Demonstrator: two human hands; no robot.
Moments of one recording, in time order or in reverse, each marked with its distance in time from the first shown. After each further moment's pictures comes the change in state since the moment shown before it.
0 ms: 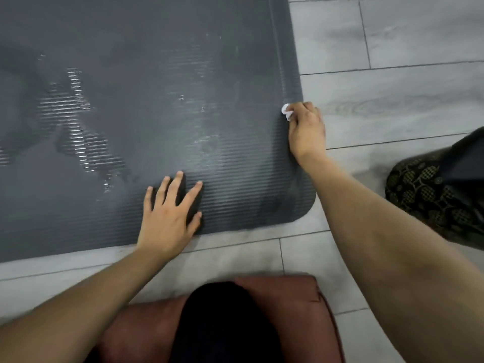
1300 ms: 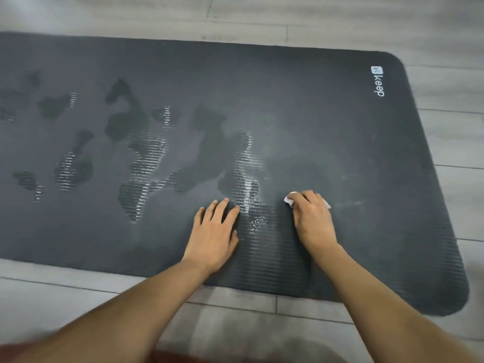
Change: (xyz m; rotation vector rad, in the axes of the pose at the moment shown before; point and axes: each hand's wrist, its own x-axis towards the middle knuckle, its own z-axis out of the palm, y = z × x) left_hand -0.015 -0.213 -0.020 -0.059 0.143 -0.113; right_hand -0.103 -0.242 0.139 -0.021 -0.067 -0.407
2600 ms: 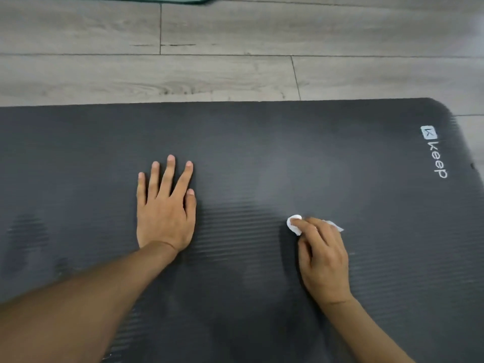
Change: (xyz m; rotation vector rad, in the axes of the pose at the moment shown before) left_hand 0.418 -0.214 -0.082 -0.013 0.239 -0.071; right_hand 0.296 -0.040 0.085 -0.028 0.203 0.164
